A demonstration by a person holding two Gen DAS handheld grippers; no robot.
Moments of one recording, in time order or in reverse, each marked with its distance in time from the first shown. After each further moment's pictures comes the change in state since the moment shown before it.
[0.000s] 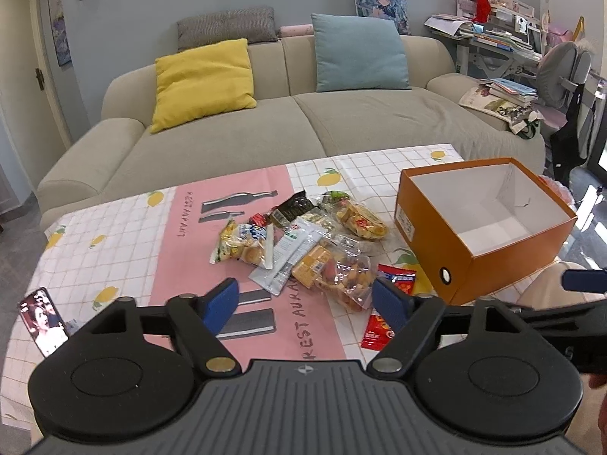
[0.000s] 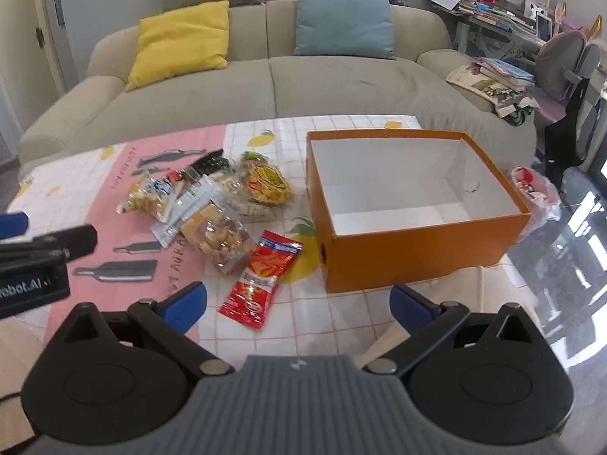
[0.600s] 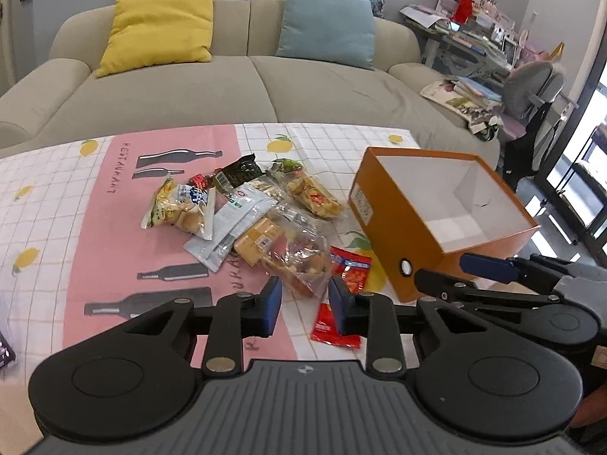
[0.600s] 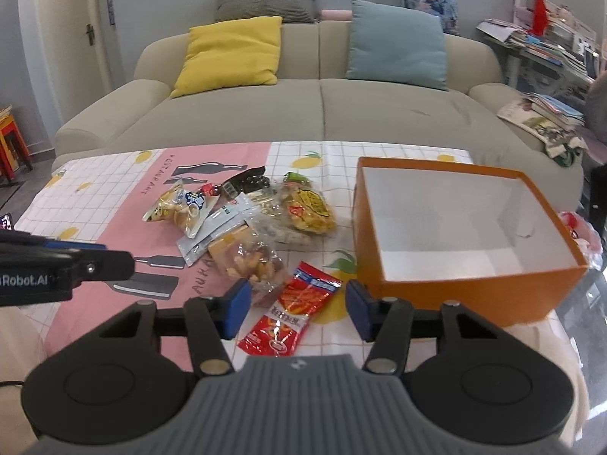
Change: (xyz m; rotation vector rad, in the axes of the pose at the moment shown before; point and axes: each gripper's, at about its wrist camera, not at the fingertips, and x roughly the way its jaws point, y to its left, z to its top) left arm 0.054 0.028 -0.002 -0.103 0.104 -0.224; right arm 0.053 0.015 0.010 -0.130 -0.075 0.109
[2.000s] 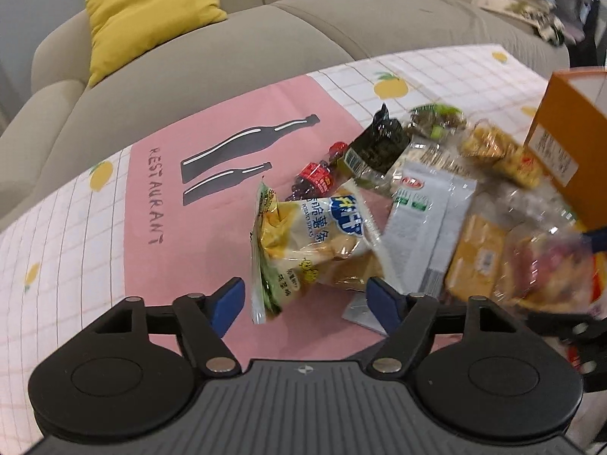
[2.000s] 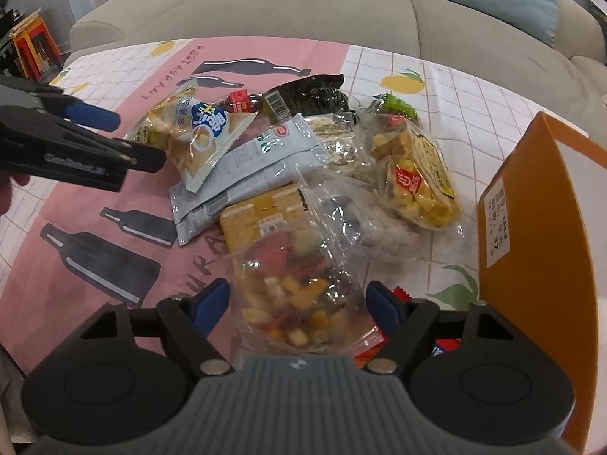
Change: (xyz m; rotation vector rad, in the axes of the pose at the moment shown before) left arm 0.173 0.130 0.060 0.280 0.165 0.193; right arm 0.201 0.050 0.029 -0.165 0.314 0.123
